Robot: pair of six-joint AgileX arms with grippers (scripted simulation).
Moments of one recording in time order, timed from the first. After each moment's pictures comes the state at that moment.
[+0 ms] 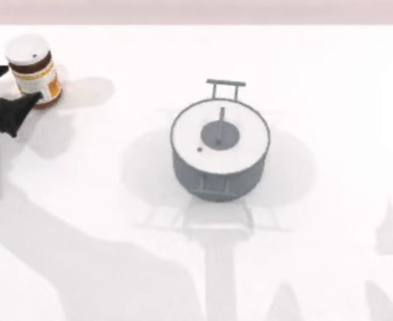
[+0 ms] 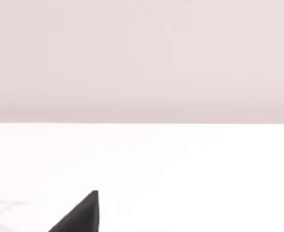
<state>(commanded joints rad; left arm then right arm) 0.31 2.42 1.29 0.71 1.06 0.38 0.00 0.00 0.00 0.00 0.00 0.00</state>
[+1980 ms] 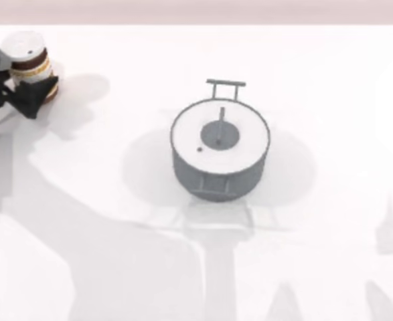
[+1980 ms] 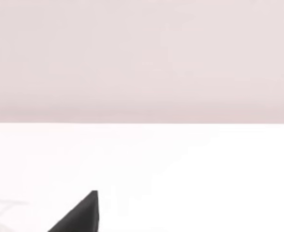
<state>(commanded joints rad) 0.21 2.52 1.43 0.73 0.97 0.31 0.00 0.00 0.00 0.00 0.00 0.00</state>
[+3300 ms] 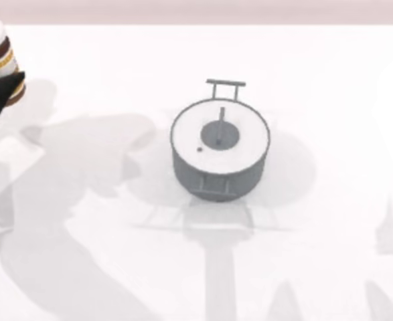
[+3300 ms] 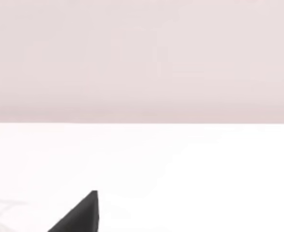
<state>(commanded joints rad) 0.31 1.98 0.97 0.60 1.03 0.36 0.00 0.00 0.00 0.00 0.00 0.00</state>
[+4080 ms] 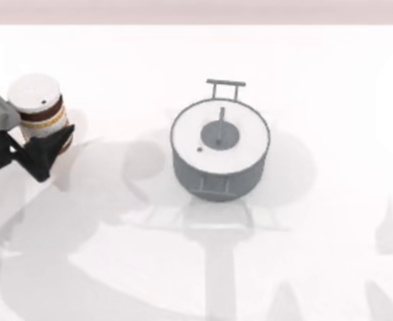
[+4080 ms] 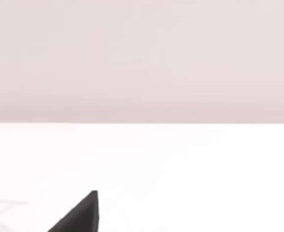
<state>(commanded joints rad) 0.16 2.08 0.67 1.10 0.93 0.29 0.00 0.00 0.00 0.00 0.00 0.00</state>
